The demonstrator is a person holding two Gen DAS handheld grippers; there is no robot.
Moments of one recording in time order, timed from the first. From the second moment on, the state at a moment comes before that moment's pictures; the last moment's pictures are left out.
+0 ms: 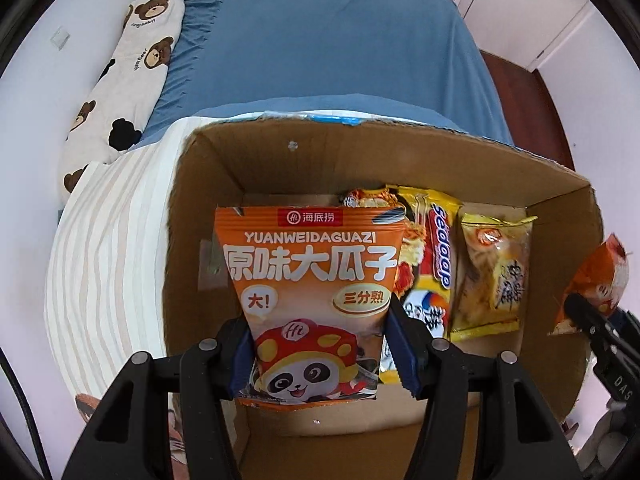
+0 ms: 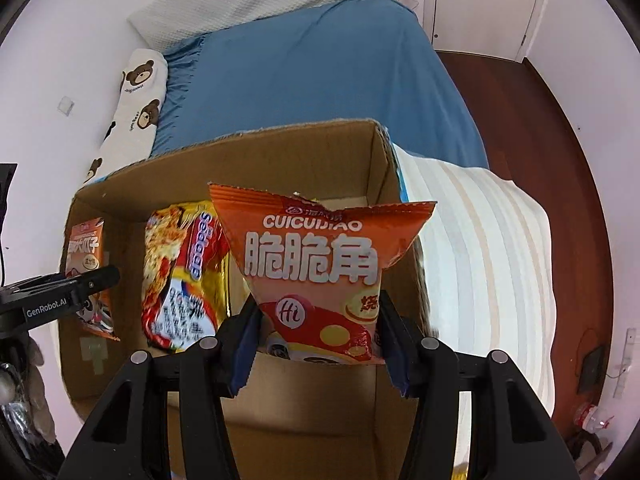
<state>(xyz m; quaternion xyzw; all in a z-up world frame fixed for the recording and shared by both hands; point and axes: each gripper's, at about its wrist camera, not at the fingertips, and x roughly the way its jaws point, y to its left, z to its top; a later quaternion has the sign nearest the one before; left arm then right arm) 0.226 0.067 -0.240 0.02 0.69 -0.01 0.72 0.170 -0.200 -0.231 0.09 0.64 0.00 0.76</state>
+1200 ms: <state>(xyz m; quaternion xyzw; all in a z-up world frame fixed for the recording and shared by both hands) 0.086 0.042 -0.157 0.02 0.58 -0.05 0.81 0.070 -0.170 -0.172 0.05 0.59 0.00 0.81</state>
